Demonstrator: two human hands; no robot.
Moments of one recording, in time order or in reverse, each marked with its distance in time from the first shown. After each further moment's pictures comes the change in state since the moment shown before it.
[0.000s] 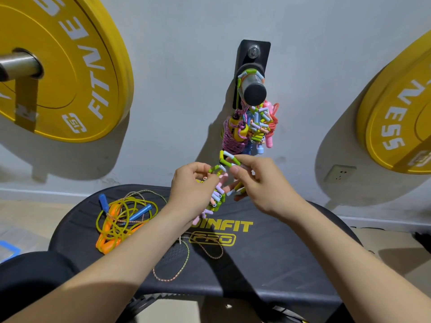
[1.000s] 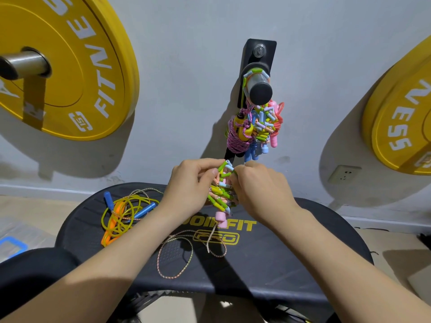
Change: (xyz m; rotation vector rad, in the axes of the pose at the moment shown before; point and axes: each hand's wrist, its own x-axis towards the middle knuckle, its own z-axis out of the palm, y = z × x) left_hand -0.002 0.011 -0.027 0.294 -0.134 0.262; right_hand 0.002 -0.010 0.024 -1.020 0.074 0.016
